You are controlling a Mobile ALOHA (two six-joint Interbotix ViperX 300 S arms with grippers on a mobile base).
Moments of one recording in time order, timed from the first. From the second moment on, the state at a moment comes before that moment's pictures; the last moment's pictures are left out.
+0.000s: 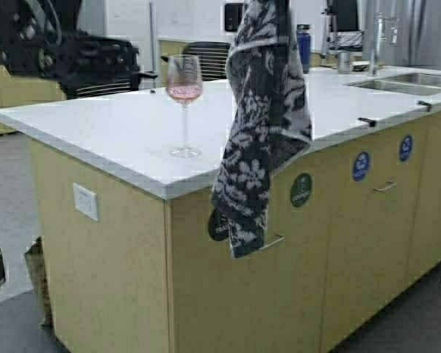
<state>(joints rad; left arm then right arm) -0.28 0.21 0.83 0.00 -0.93 -0.09 0.57 -0.32 0.85 -0.11 -0.35 0.02</state>
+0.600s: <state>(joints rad) -0.29 0.46 0.74 0.00 -1.06 -0.08 0.56 -0.27 0.84 -0.11 -0.35 0.01</state>
